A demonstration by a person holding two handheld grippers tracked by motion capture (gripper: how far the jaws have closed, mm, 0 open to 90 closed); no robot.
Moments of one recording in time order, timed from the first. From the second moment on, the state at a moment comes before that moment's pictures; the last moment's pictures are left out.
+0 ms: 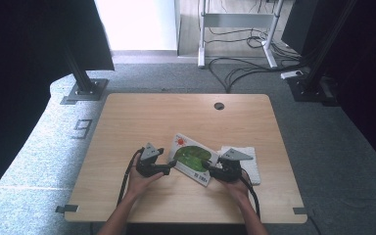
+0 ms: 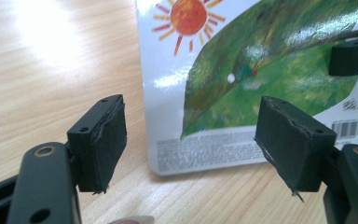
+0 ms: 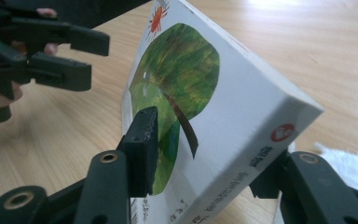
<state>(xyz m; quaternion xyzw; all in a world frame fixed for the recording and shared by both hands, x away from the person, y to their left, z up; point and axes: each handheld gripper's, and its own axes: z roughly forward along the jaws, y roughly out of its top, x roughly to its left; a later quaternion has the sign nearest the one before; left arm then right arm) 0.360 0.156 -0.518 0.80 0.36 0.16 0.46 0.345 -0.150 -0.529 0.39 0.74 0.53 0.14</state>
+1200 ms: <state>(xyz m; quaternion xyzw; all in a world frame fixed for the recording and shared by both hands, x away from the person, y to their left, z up) 0.384 0.137 -0.542 0.83 0.38 0.11 0.40 0.382 -0.136 -0.530 0.48 0.77 0.41 0.11</state>
